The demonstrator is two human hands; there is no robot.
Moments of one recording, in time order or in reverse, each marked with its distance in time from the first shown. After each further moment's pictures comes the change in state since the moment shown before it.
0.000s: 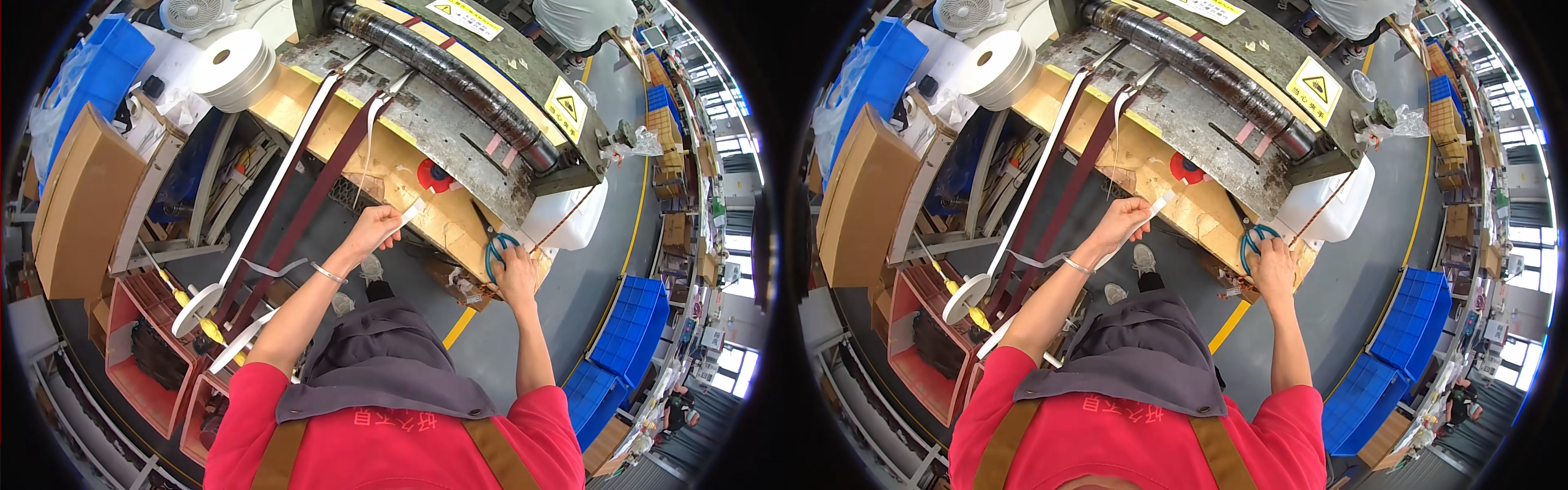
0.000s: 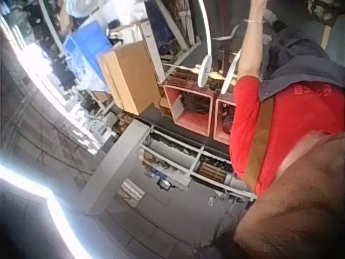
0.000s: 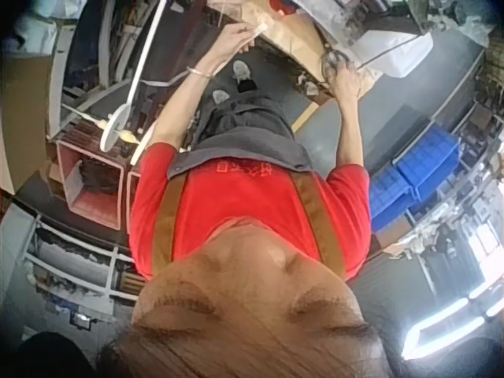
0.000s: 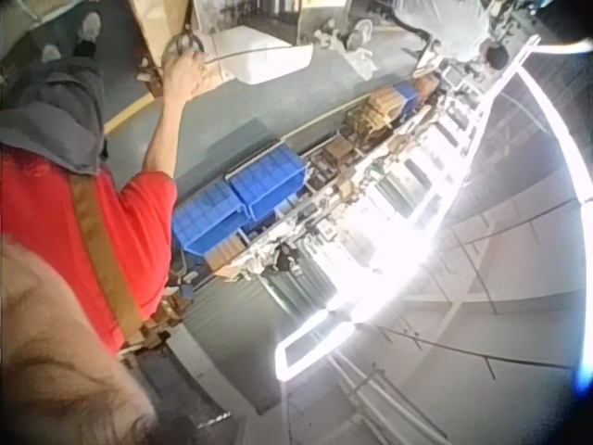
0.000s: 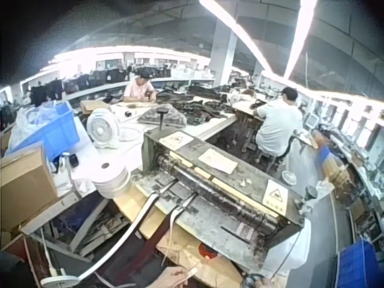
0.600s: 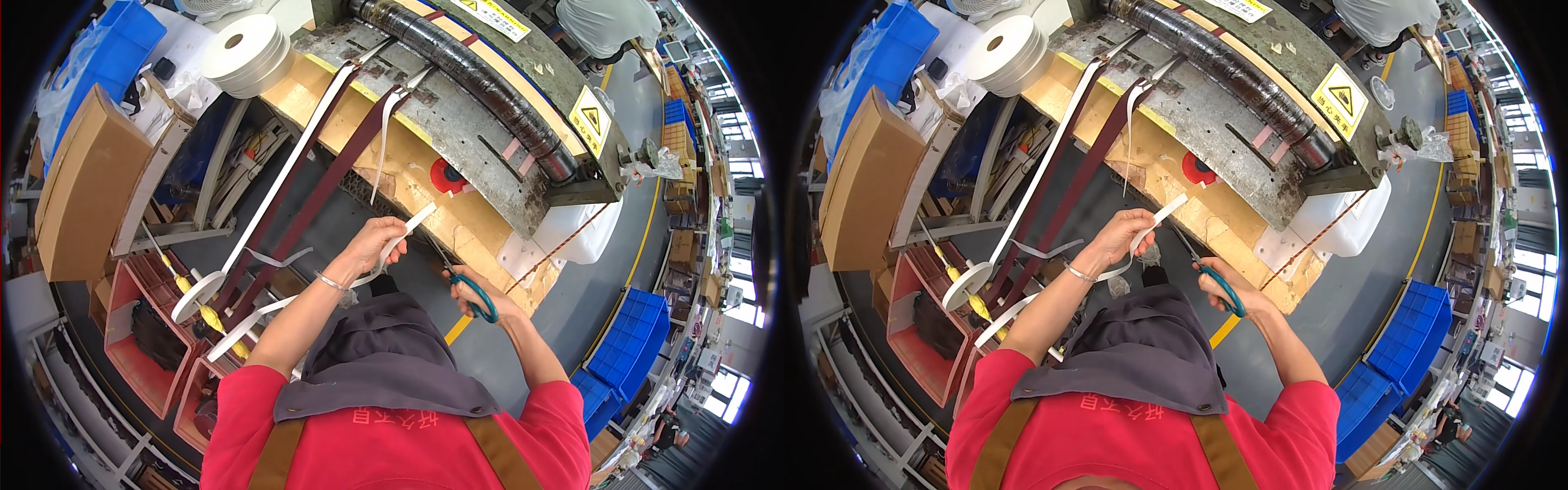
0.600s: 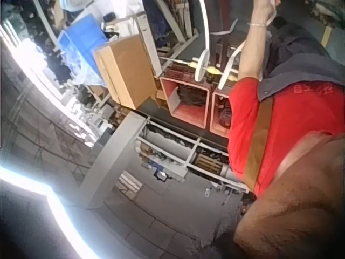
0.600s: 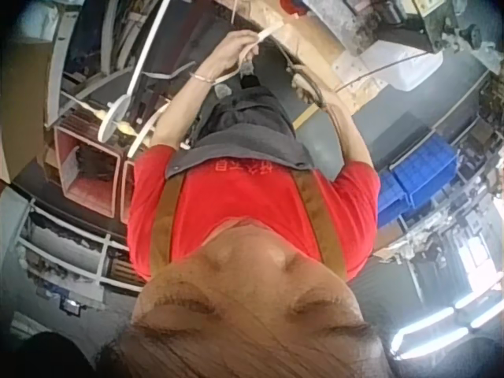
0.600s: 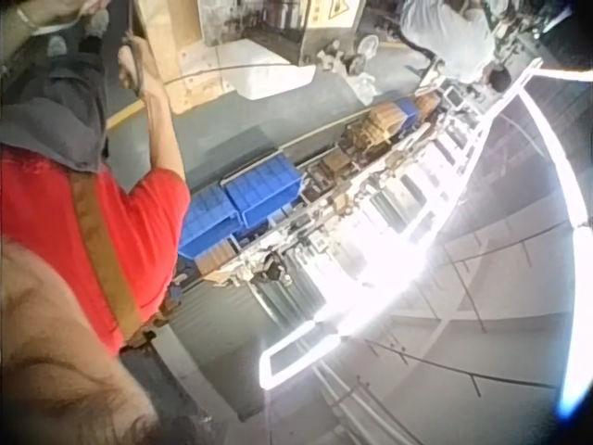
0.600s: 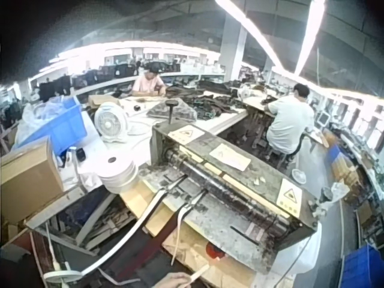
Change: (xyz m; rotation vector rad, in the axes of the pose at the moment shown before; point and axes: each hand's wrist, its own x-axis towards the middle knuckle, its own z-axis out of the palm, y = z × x) left_hand -0.013 -0.014 0.000 -0.425 -0.062 -0.147; right_hand 0.005 -0.057 -0.022 1.348 -1.086 0.288
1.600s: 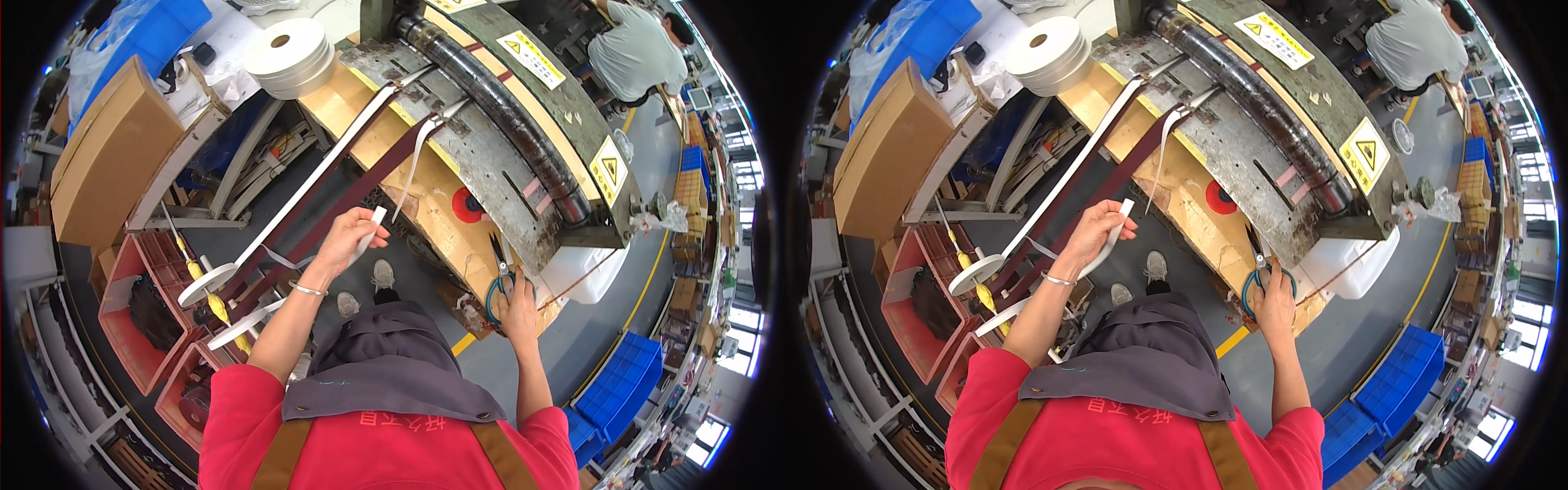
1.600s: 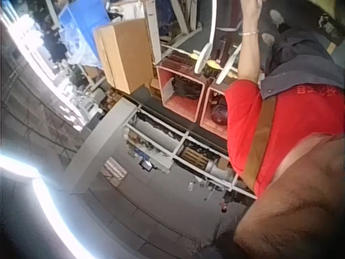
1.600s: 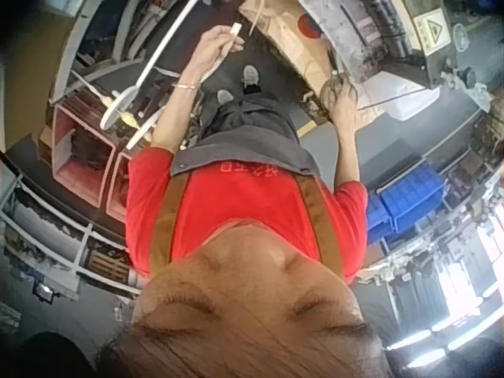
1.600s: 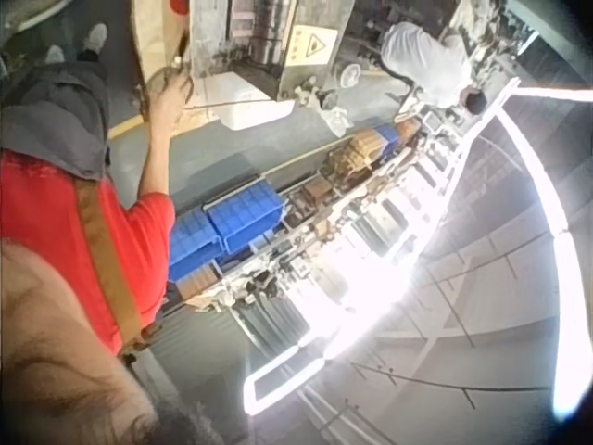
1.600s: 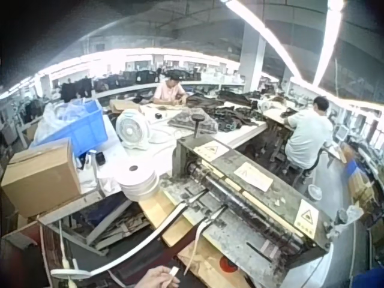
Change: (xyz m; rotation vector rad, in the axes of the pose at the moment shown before) left_hand -0.040 0.039 -0.034 0.084 0.240 0.358; right_hand -0.003 0.011 -0.038 -1.238 0.918 -0.443
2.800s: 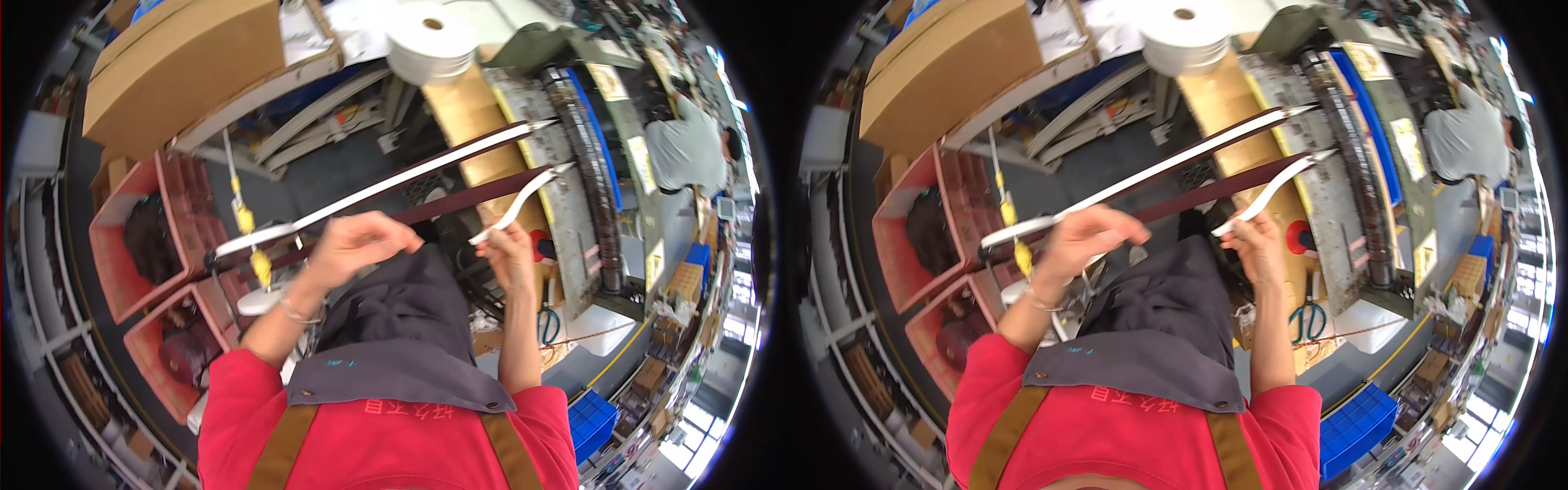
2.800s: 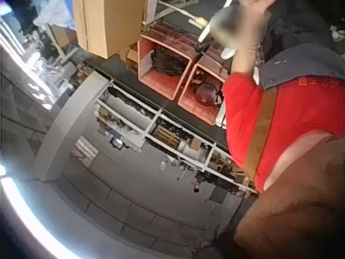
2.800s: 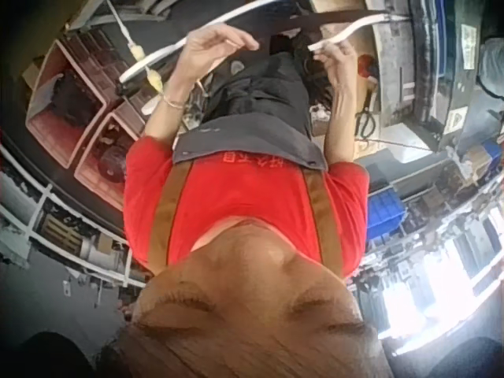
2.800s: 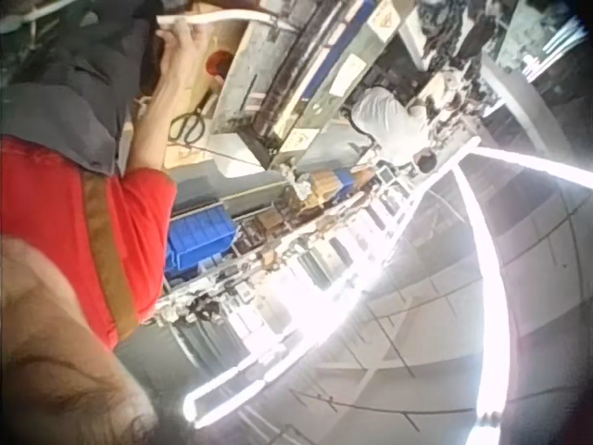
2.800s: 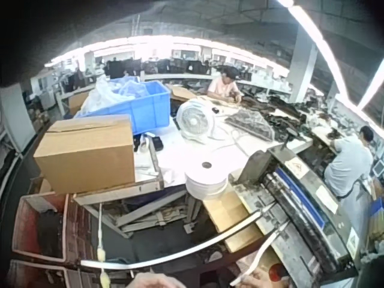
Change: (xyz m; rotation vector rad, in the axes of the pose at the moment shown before) left_hand -0.129 0.095 -0.073 -0.051 -0.033 0.519; right_hand 0.122 -0.204 0.030 1.650 -0.561 0.206
